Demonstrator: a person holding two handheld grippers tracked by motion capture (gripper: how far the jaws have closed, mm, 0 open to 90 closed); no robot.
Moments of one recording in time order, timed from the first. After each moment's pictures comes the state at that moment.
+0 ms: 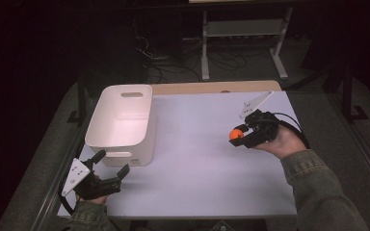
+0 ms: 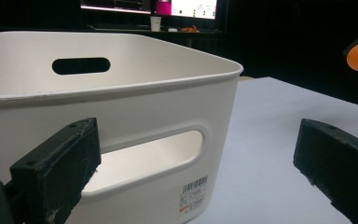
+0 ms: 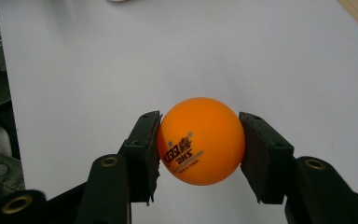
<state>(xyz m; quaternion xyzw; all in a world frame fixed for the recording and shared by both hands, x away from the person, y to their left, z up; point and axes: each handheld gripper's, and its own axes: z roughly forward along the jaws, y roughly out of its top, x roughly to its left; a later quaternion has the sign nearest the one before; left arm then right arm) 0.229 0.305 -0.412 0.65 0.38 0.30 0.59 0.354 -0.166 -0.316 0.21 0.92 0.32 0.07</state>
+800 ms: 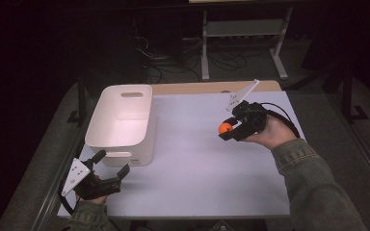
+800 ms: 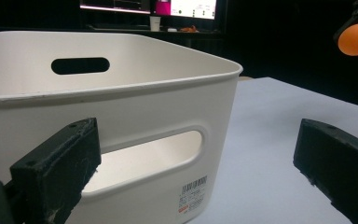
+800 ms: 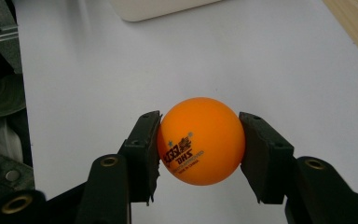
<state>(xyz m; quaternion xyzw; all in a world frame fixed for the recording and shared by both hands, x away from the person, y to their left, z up) 0.229 0.305 -0.413 0.65 0.38 0.30 0.59 0.364 -0.135 -0.291 0.17 0.93 0.31 0.06</state>
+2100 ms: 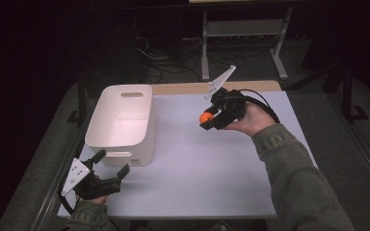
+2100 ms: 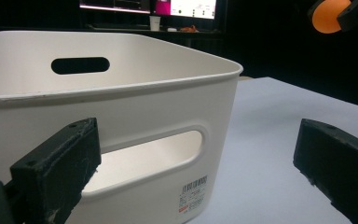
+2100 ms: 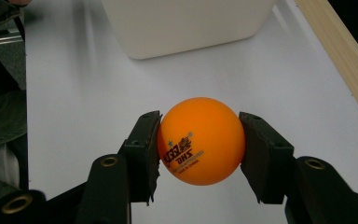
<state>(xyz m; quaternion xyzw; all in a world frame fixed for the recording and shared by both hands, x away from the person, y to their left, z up) 0.229 0.306 -0.412 0.65 0.38 0.30 0.59 0.385 -0.087 -0.266 0.14 0.93 0.32 0.07</state>
